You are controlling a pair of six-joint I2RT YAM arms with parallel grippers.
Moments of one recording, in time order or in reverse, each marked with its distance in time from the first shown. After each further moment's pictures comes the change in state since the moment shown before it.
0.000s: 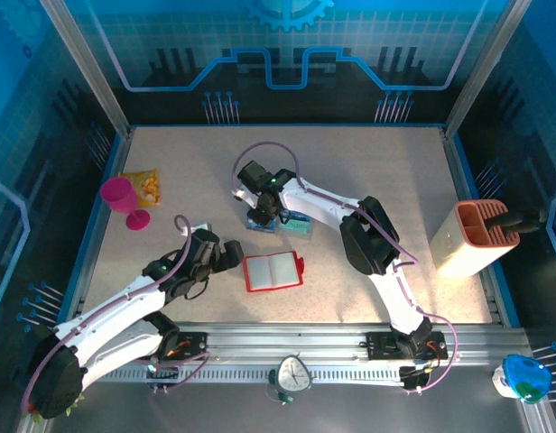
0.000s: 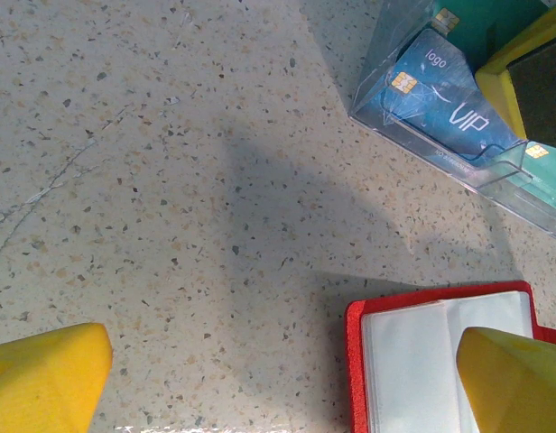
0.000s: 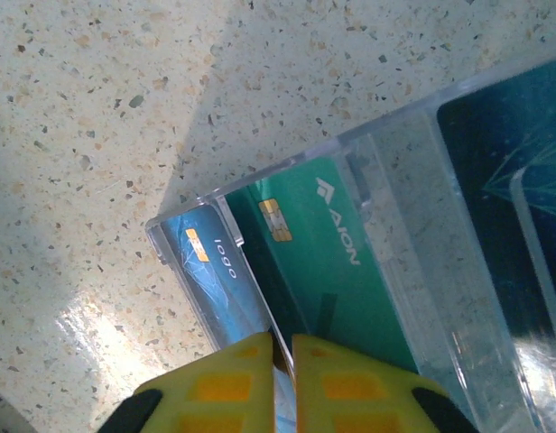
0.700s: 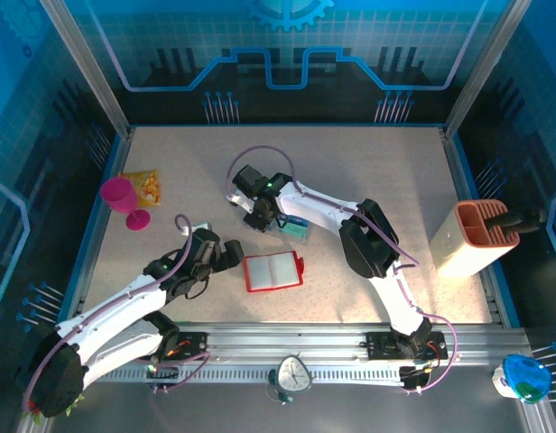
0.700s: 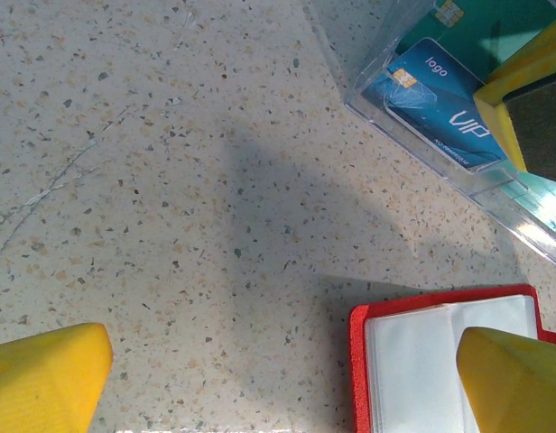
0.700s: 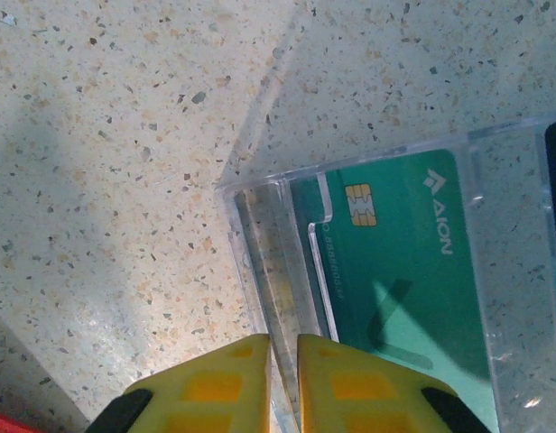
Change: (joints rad) left arm 0.005 0.014 0.000 0.008 0.000 0.000; right arm 0.036 -0.017 -0.012 -0.004 0.006 -0.015
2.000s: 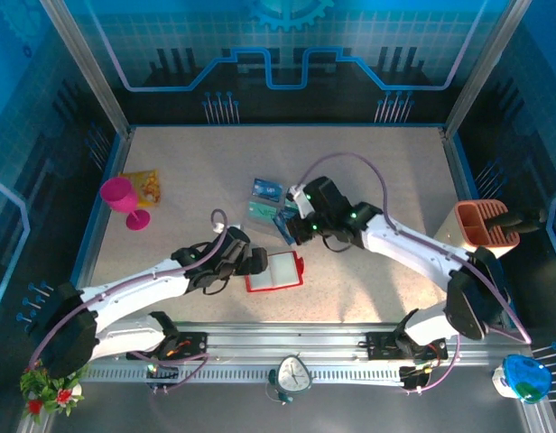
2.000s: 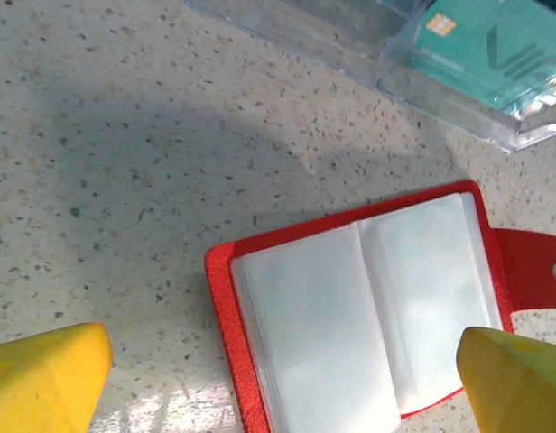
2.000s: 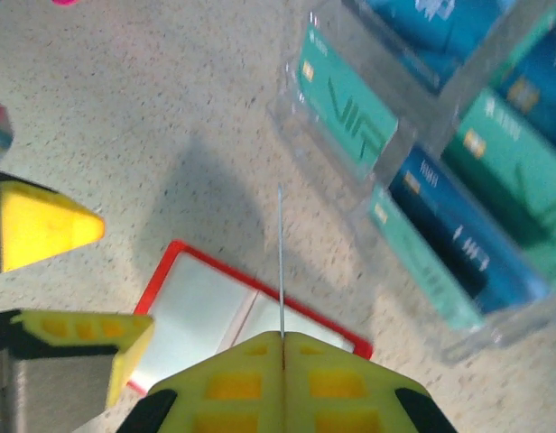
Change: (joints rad) left arm -0.213 0.250 0.158 -0.022 0.008 0.029; right arm -0.109 -0.806 -0.858 0.439 -0.261 0.470
